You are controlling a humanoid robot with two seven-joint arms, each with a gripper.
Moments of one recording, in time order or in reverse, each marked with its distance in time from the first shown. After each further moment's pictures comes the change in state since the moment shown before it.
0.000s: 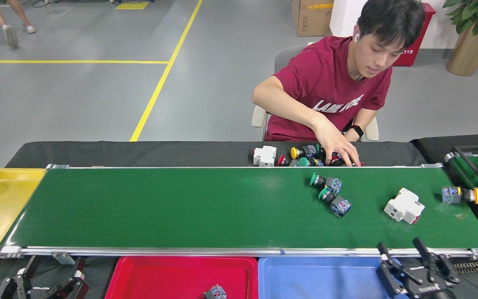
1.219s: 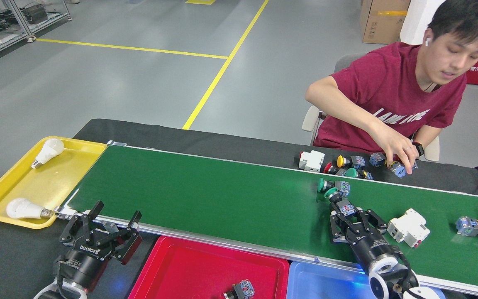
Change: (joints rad) left arm -0.232 0.024 -0.159 0.159 -0.069 0.000 -0.004; right arm -0.208 0.056 0.067 0.052 -0.065 -0.147 0.148
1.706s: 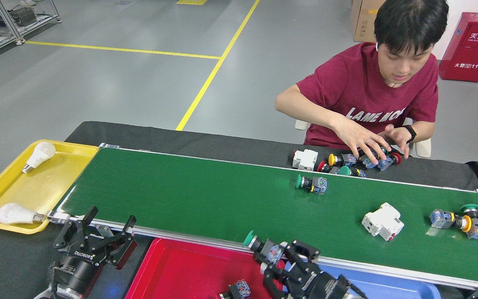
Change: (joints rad) left arm 0.010 0.000 0.009 -0.004 0.000 -0.001 0.000; right arm 0.085 0.095 0.309 -0.105 0.111 -0.124 0.080
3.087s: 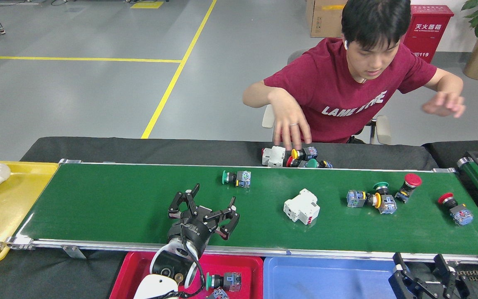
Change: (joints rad) left arm -0.373 -0.270 -0.419 0.306 -0.246 0.353 -0.259; right arm 0.307 0.037 -0.723 -0.025 -0.001 0.134 -0.210
